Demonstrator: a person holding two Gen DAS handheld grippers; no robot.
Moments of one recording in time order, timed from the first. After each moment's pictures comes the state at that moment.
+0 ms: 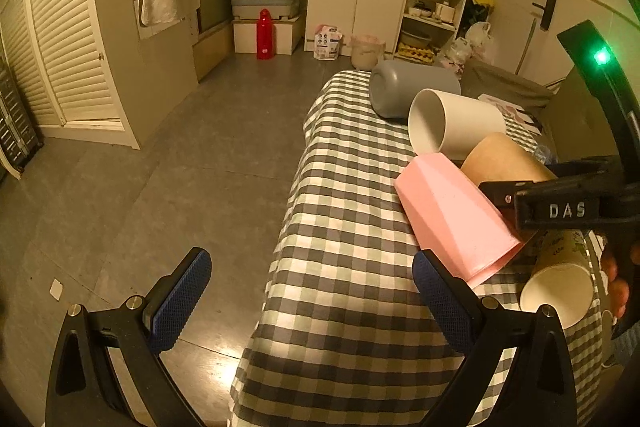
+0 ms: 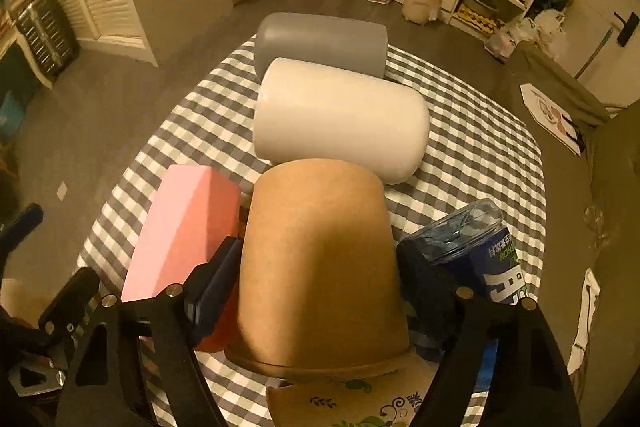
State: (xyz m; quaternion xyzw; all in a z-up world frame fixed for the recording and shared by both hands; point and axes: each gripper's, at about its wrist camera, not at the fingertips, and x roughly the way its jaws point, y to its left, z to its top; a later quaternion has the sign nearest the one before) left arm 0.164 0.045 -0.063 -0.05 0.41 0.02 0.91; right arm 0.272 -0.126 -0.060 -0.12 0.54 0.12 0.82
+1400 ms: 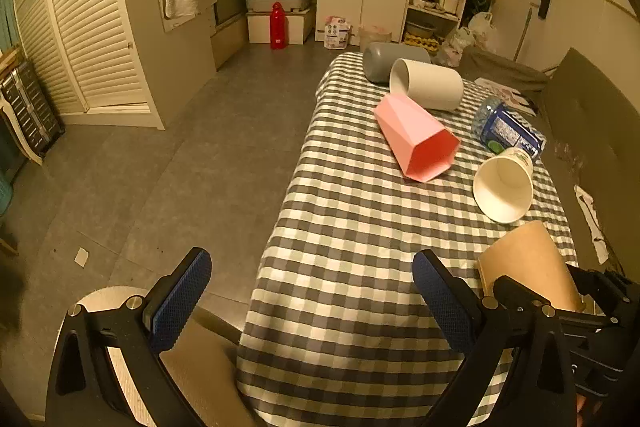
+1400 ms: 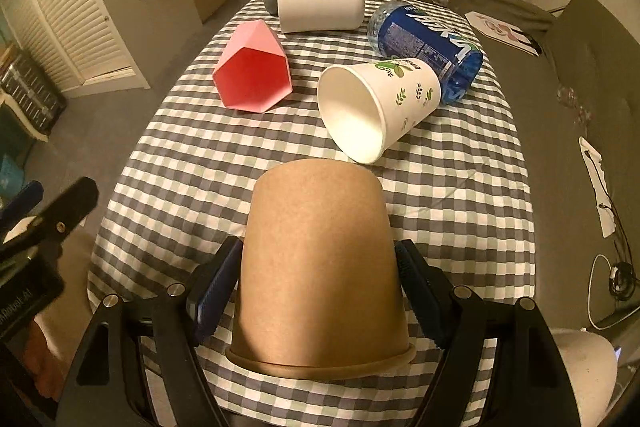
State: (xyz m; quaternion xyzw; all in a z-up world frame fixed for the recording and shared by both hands) left arm 0.041 0.030 -0.029 -0.04 0.43 0.05 0.90; right arm 0.065 -0.154 -0.050 -0.02 0.53 0.05 0.85
